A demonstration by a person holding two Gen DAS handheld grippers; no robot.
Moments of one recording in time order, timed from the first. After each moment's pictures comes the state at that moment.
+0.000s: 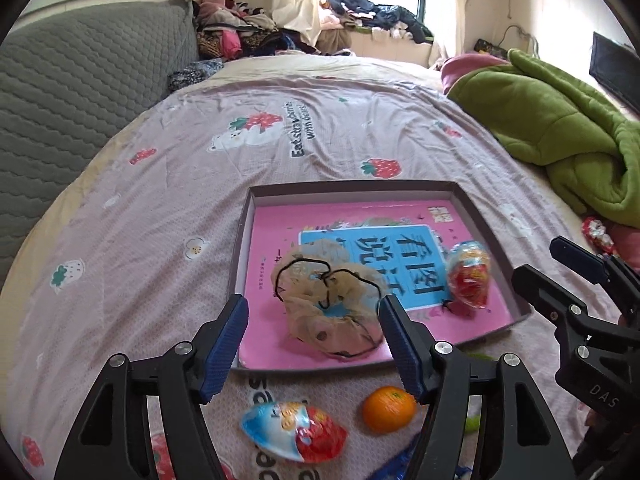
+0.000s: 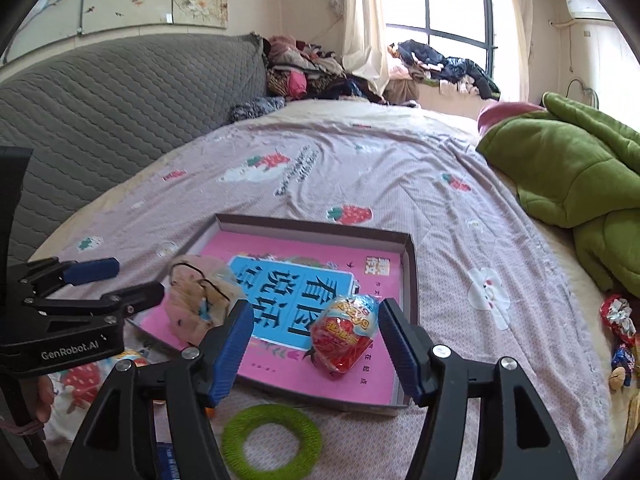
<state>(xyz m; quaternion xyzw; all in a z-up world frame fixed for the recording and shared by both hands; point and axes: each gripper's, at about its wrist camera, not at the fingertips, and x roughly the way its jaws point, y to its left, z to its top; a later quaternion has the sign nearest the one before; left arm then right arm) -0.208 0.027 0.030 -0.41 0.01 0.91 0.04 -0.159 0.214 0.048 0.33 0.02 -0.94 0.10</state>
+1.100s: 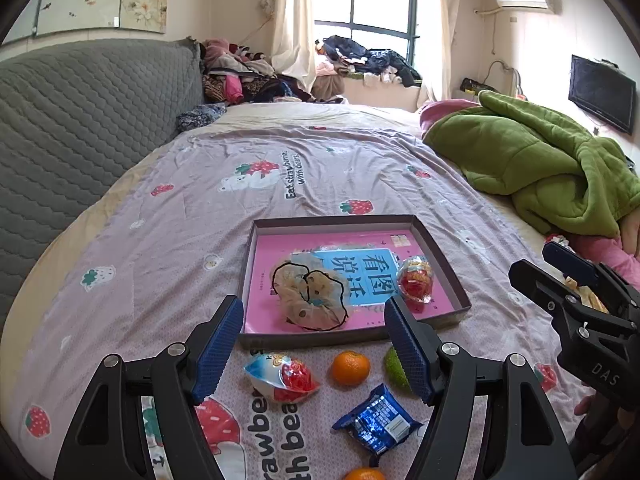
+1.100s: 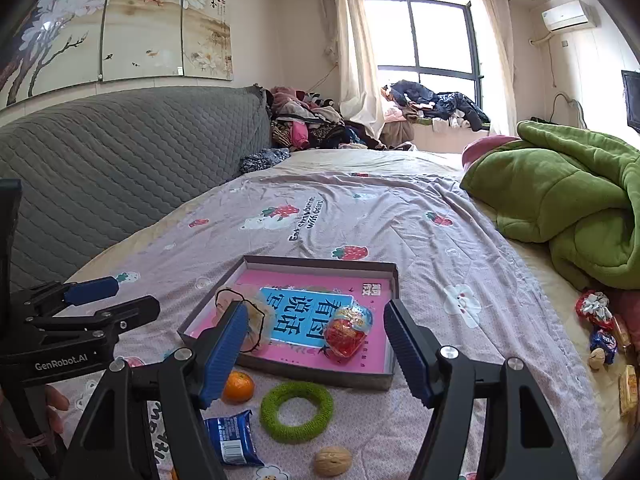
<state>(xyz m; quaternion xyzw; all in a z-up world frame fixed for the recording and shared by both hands) -0.107 0.031 0.085 -0.33 0.00 0.94 0.05 -0.073 0.238 0.097 0.26 -0.02 -0.96 0.11</state>
